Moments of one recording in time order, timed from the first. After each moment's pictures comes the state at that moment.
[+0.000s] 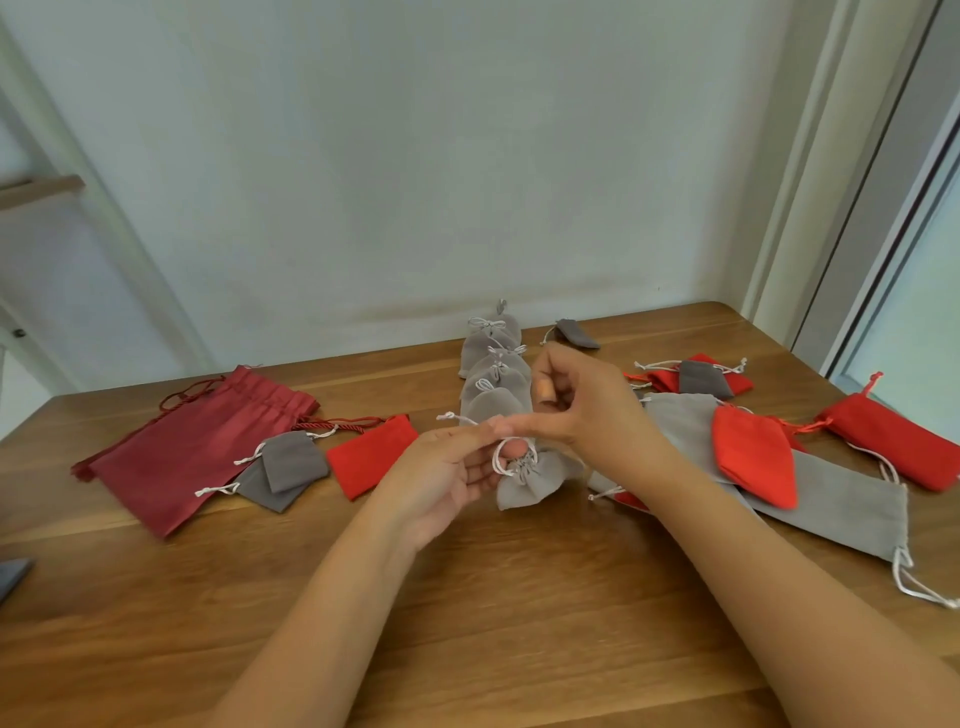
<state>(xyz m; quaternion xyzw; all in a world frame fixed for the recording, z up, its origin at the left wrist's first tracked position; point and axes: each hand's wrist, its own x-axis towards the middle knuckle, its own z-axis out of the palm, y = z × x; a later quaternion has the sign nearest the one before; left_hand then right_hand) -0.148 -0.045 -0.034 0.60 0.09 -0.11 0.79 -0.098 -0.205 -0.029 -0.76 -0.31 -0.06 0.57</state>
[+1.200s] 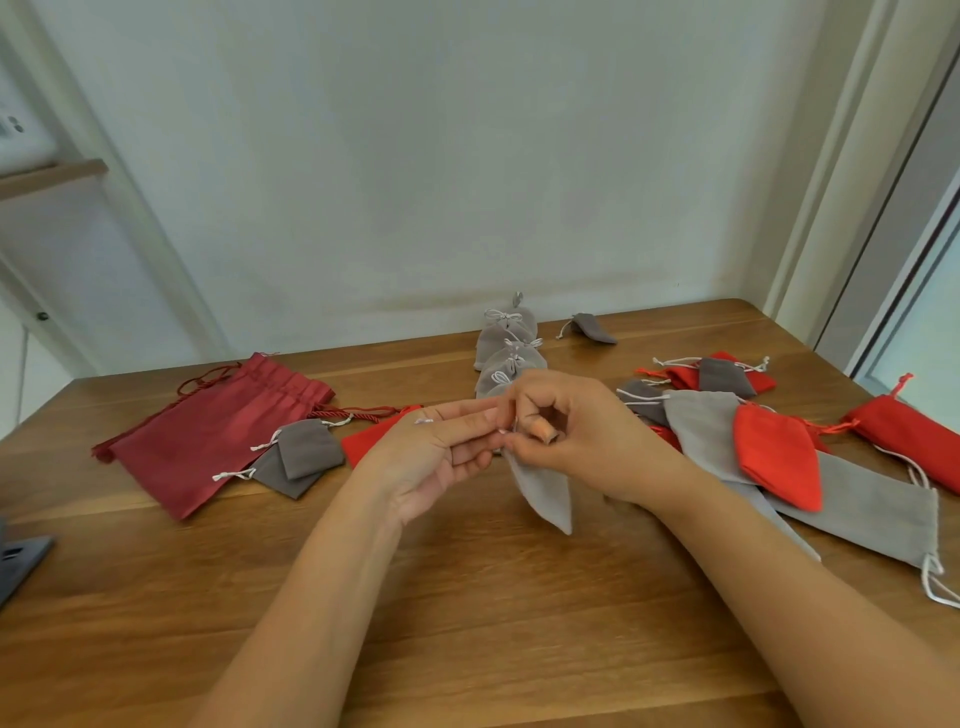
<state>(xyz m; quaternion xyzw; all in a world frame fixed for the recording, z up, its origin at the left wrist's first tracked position) -0.147 -0.023 -0.022 0.59 0.09 -0.11 0.79 -0.115 -0.195 -0.025 -0.77 -0.39 -0.02 0.51</state>
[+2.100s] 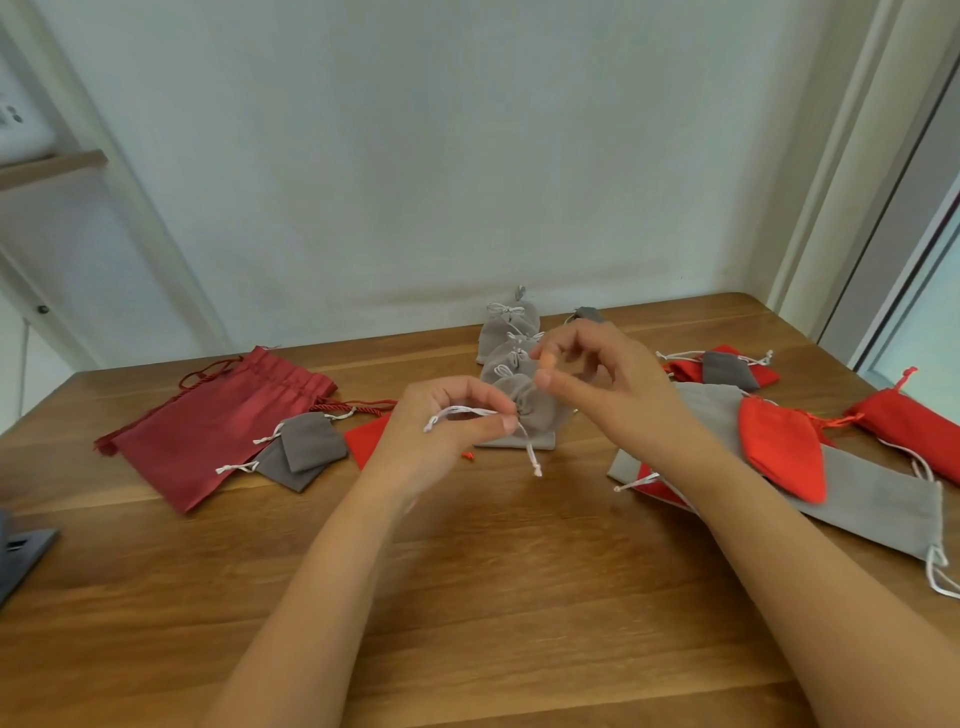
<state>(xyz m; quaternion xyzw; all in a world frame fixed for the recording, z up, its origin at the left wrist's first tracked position) -0.151 -0.021 -0.019 0.80 -0.03 0.04 0.60 -0.104 -0.206 -0.018 -0.78 -0.29 -0.08 0.55</state>
